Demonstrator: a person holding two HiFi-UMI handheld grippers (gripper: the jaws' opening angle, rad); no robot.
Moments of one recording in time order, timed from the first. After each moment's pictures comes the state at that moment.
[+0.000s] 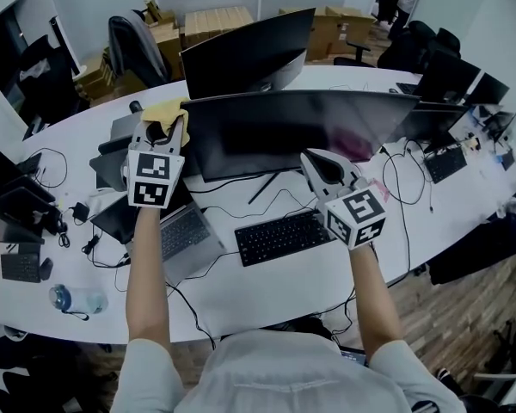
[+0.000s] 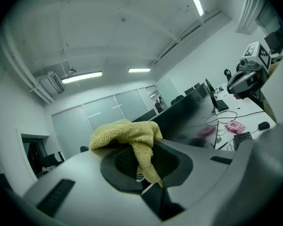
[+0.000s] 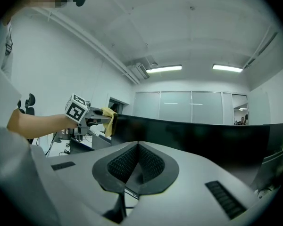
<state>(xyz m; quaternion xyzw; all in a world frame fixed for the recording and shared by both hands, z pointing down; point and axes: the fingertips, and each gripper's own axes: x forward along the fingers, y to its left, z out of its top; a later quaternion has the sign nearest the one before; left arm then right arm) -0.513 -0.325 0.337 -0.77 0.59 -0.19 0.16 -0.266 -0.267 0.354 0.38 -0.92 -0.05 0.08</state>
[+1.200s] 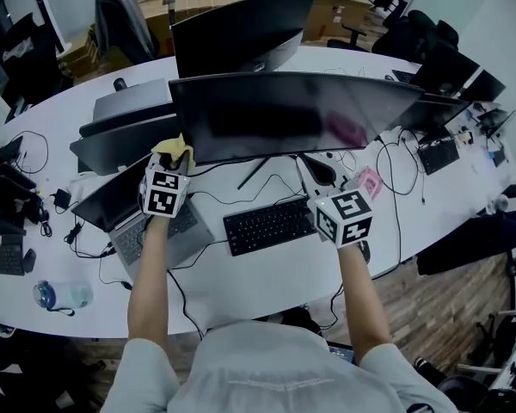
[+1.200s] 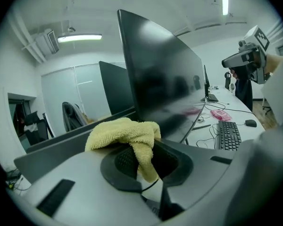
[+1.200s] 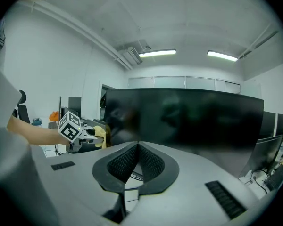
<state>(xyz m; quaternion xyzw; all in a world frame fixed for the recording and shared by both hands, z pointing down) -0.508 -0.329 0.546 -0.80 0.55 -0.23 -0.03 -0.258 -0.281 0.427 0.42 -0.90 0.01 0.15</state>
